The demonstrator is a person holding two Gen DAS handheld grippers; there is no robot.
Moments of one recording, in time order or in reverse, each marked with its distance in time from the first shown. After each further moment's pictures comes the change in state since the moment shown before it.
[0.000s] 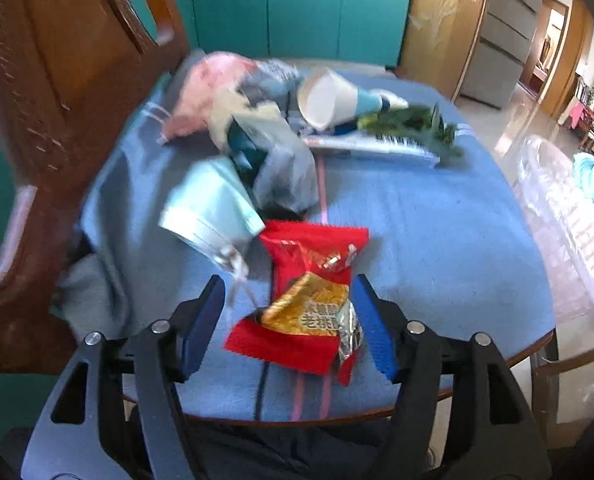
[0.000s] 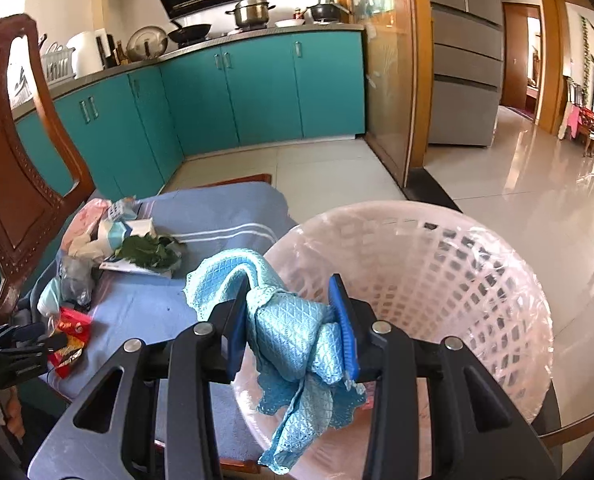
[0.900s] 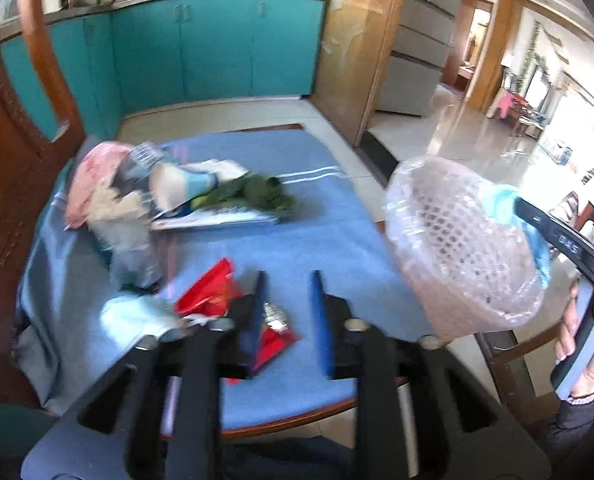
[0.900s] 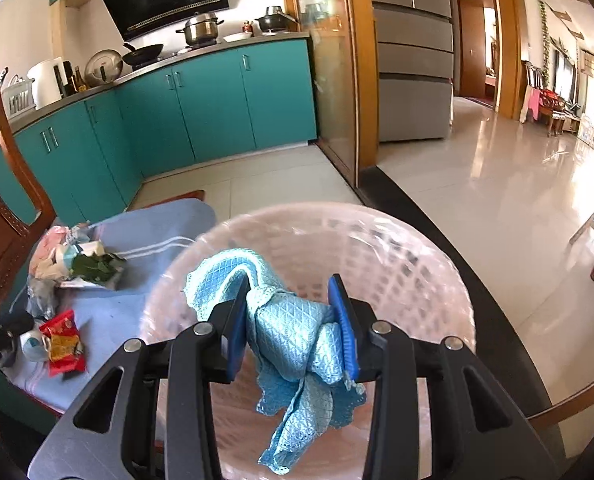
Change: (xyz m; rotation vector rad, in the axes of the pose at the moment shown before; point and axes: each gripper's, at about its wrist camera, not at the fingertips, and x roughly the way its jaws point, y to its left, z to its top) left arm -0.056 -0.083 0.021 0.124 -0.127 -0.180; right arm -0.029 -0.079 -0.012 0.104 -0.039 -0.130
